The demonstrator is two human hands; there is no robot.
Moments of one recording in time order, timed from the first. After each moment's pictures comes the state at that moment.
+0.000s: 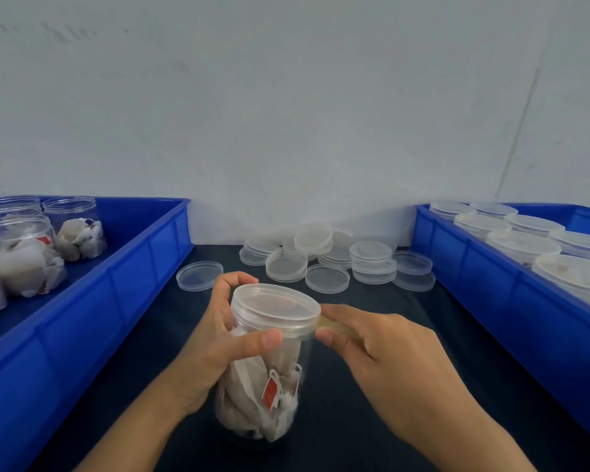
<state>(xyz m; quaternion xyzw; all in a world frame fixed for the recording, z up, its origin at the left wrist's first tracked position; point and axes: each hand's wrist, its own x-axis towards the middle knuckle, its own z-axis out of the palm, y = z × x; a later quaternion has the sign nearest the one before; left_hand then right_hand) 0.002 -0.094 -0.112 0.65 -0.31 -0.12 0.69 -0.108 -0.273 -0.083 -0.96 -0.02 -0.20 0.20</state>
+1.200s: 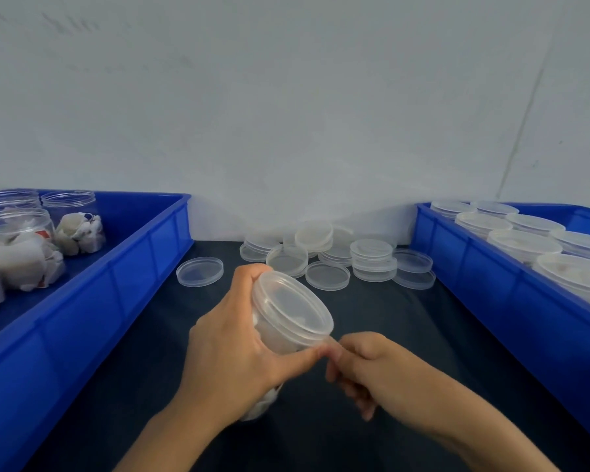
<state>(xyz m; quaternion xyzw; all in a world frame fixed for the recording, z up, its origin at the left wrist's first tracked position) -0.027 -0.108 -0.108 0.84 -0.28 0.19 0.42 -0.096 -0.279 -0.097 -0.88 0.07 0.06 0.47</state>
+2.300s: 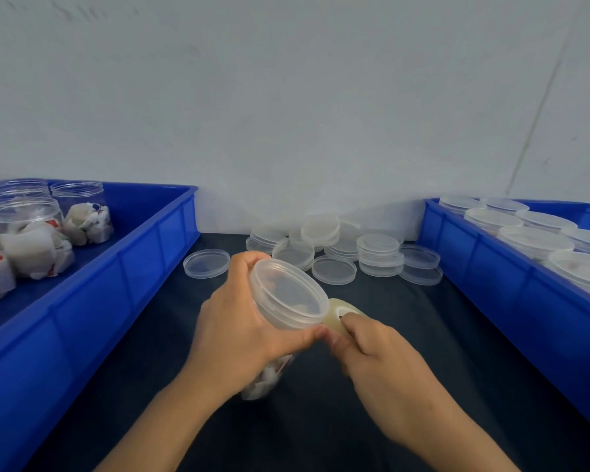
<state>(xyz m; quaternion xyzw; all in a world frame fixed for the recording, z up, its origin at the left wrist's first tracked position) -0.014 -0.107 -0.105 0.83 -0.25 0.14 0.48 -0.100 -0.257 -0.101 -0.93 0.09 -0.10 0.35</state>
